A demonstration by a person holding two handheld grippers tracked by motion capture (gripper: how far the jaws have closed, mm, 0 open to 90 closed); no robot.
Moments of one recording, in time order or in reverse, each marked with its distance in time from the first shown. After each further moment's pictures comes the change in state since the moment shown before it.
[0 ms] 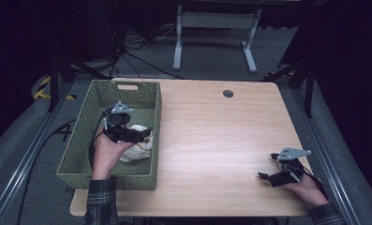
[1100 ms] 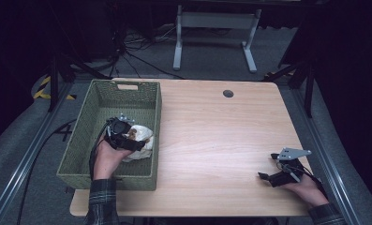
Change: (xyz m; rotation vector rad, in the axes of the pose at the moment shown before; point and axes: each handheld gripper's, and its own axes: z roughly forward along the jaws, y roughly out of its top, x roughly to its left) left arm 0.014 -0.033 0.039 0.248 0.083 -0.012; right arm 0.000 0.000 0.000 0.000 0.000 0.000
